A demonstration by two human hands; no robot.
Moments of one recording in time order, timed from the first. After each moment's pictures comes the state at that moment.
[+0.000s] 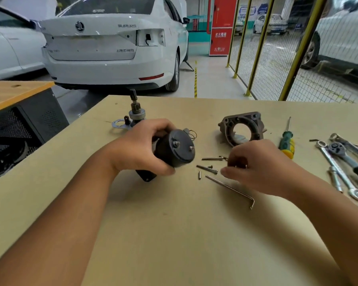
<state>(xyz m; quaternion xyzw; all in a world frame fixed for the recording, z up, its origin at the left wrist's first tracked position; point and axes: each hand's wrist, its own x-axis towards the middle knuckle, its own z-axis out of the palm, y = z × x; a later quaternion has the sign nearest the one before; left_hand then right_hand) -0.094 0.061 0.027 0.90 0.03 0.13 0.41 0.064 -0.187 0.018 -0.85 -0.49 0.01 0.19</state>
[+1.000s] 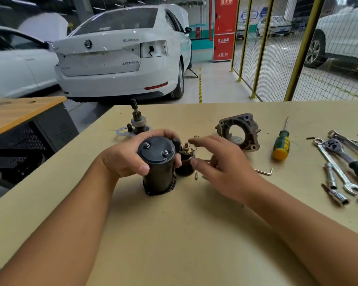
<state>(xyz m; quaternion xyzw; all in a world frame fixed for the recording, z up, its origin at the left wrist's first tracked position) -0.095 0.061 0.023 0.72 -0.09 -0.04 0.69 0.042 -0.155 -0.015 -0.72 -0.55 -0.04 0.43</state>
